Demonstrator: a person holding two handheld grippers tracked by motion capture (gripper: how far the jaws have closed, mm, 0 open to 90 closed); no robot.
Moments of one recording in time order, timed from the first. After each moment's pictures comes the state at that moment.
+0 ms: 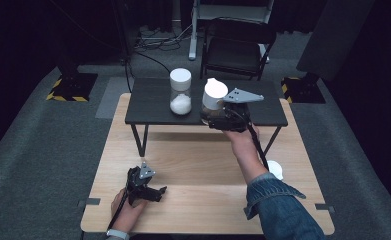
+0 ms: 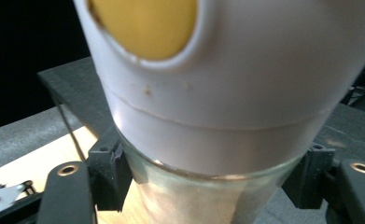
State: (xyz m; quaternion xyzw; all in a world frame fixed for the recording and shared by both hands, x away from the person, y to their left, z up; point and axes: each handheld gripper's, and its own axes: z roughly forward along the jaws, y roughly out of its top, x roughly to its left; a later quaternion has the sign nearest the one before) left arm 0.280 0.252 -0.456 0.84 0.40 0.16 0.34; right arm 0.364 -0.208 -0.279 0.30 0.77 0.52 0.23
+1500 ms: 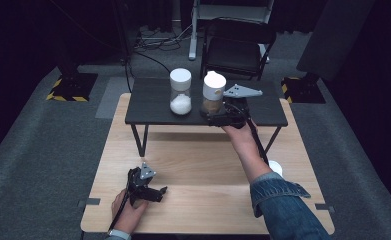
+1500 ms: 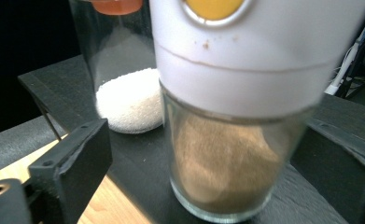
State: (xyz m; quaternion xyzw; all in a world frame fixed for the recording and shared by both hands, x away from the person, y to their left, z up) left arm 0.277 0.248 -0.456 0.83 0.41 0.16 0.34; right arm 0.374 -0.214 -0.283 0.31 0.76 0.52 0.22
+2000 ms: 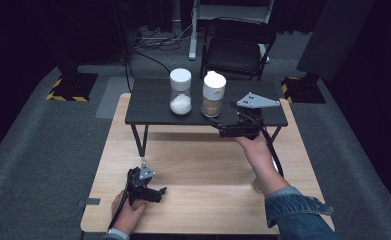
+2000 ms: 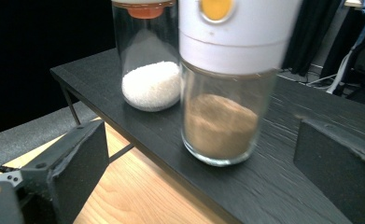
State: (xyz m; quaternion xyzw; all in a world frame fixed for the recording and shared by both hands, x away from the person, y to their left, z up) left arm 0.277 0.252 -0.456 0.84 0.40 0.16 0.34; right arm 0.335 -0.246 -0.277 0.30 0.76 0.53 0.22
